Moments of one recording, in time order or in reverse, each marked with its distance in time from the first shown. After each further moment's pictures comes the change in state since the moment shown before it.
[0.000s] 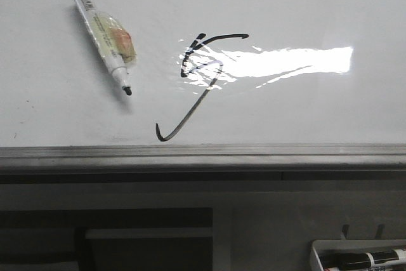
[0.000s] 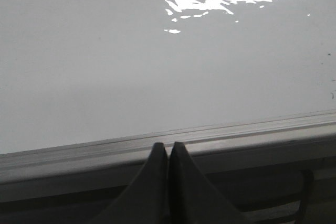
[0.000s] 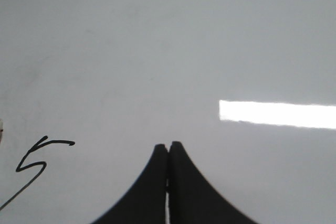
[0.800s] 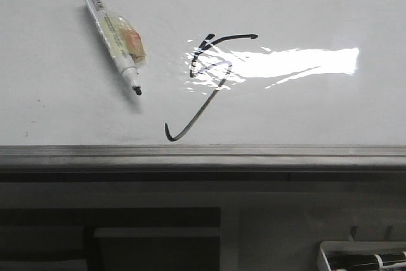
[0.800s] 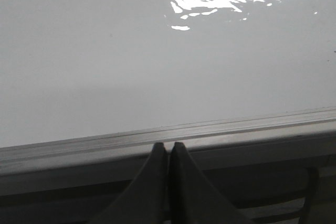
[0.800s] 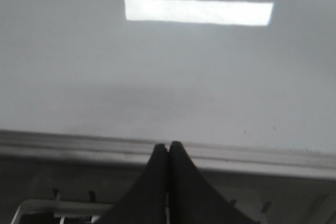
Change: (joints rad) left arm 0.000 0.000 0.000 0.000 0.001 0.000; right arm -0.722 -0.214 0.085 -1.194 0.759 1.137
